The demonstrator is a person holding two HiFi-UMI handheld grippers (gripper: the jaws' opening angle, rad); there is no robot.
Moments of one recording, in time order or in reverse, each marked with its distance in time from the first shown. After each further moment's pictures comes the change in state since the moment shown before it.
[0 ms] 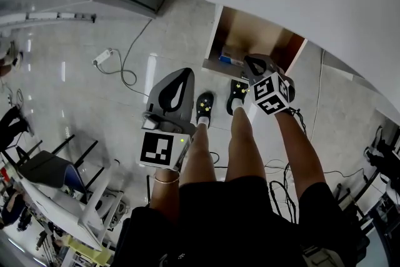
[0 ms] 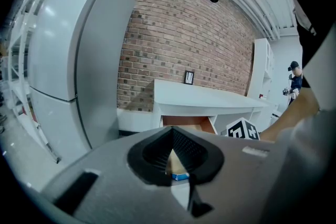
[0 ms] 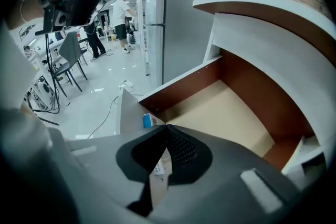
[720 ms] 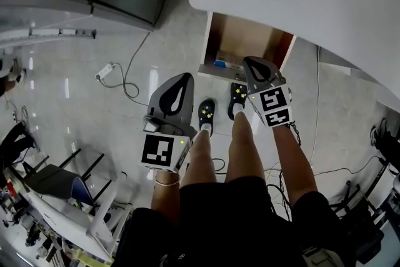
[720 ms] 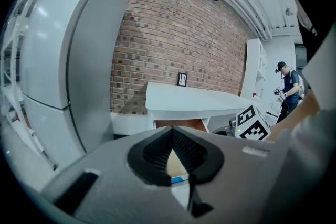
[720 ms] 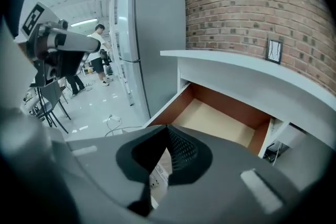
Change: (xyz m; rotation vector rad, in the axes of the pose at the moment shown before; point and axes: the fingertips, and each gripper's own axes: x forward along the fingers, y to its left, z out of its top) left arm -0.006 -0.021 0.014 0.040 -0.008 -0.056; right arm -0.069 -0.015 0.041 0.318 -0.265 -0.135
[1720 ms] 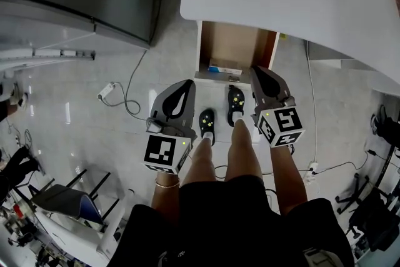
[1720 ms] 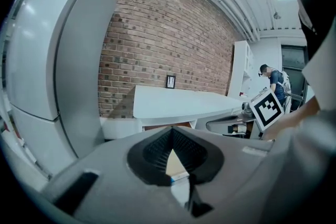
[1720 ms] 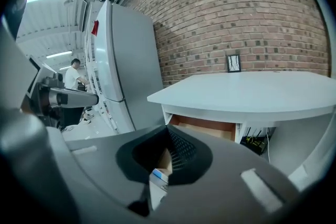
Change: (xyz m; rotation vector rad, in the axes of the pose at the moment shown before) left arm -0.020 -0.030 0.028 0.064 -0.001 -0.122; right arm -0.107 -0.004 0.058 0.282 -0.271 -0.181
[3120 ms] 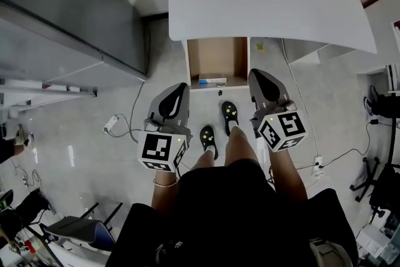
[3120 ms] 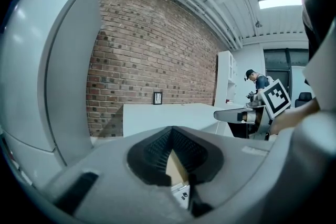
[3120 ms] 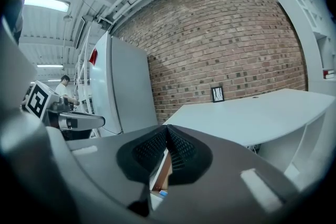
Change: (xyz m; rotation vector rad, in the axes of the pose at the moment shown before) left arm -0.066 -0.046 0.084 0.099 -0.099 -0.126; right arm -0.131 0.034 0.109 0.056 -0.253 -0.130
